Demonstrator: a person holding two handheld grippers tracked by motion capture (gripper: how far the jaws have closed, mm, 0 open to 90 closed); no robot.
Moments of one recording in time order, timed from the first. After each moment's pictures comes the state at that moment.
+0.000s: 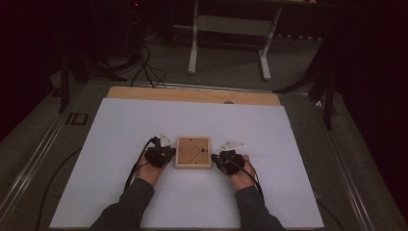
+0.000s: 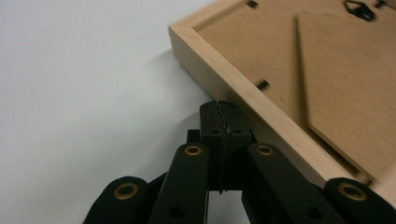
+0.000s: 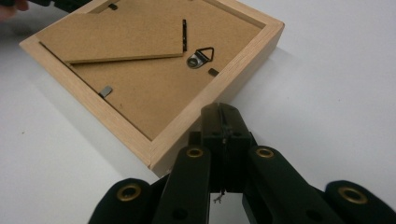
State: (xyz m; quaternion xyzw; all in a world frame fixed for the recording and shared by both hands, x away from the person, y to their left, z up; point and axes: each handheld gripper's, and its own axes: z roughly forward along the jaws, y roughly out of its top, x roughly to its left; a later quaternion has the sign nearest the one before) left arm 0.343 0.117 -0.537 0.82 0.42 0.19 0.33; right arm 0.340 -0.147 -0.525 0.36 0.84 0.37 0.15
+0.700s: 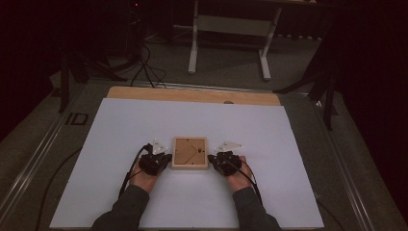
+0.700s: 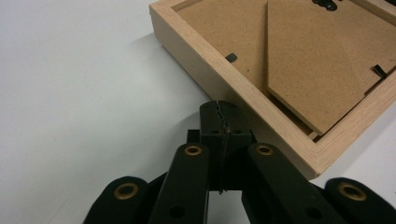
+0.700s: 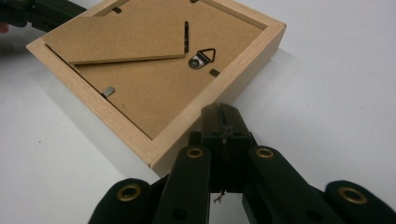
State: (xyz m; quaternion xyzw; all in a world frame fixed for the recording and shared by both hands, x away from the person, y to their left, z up) left arm 0.321 0.129 -0.540 0.81 0.43 0.18 0.35; right arm 0.337 -0.139 -0.528 0.36 0.84 0.38 0.15
